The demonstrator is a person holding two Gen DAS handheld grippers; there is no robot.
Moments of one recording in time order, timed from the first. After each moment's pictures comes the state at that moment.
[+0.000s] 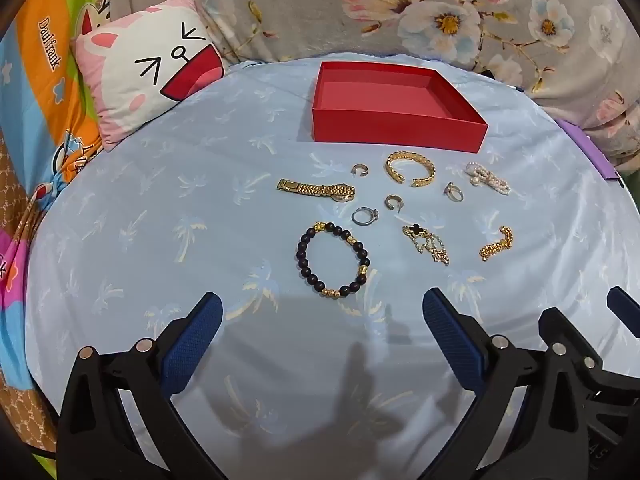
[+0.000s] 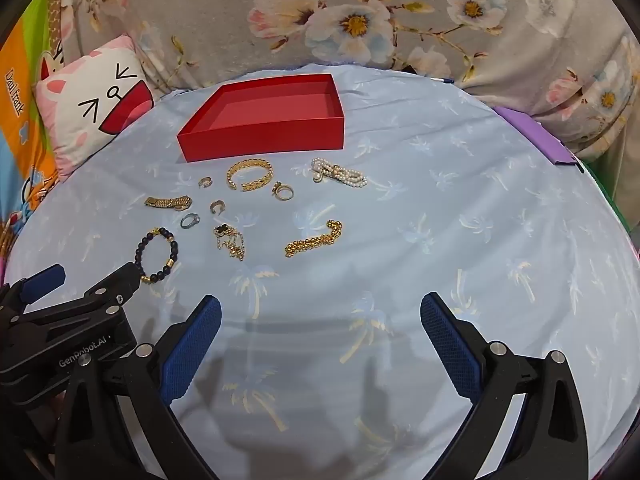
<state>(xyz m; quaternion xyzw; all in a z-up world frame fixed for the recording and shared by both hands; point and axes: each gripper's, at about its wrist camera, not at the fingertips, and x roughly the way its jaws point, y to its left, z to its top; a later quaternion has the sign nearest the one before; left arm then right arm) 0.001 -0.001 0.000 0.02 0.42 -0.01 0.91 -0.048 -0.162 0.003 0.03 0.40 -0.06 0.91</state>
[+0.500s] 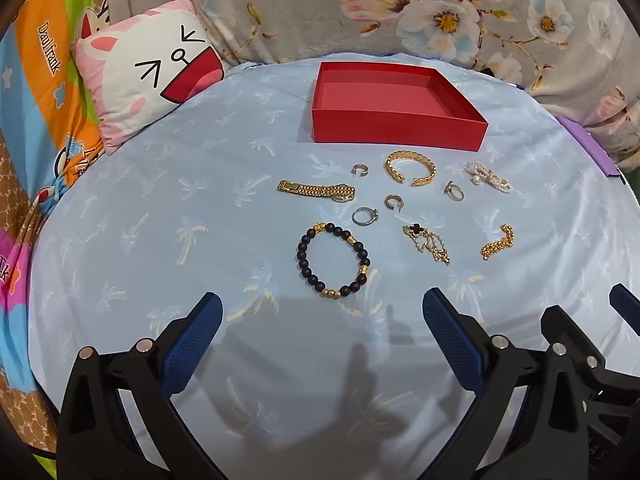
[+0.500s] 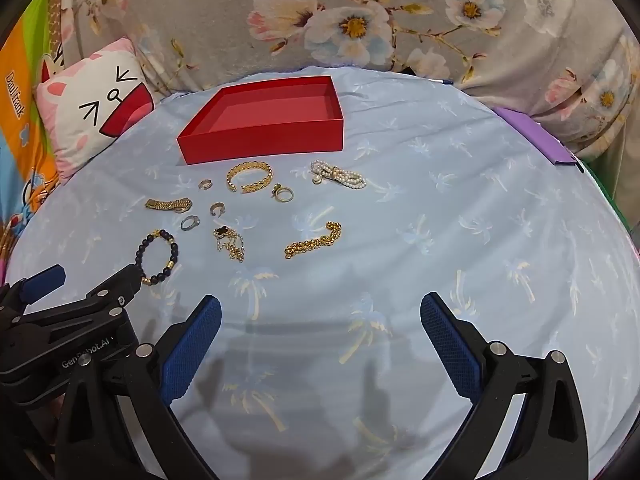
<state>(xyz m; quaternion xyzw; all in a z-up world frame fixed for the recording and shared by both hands) -0.002 0.006 0.003 0.03 0.42 -0.01 0.91 -0.048 -0.164 0.006 0.03 0.40 -0.06 0.91</state>
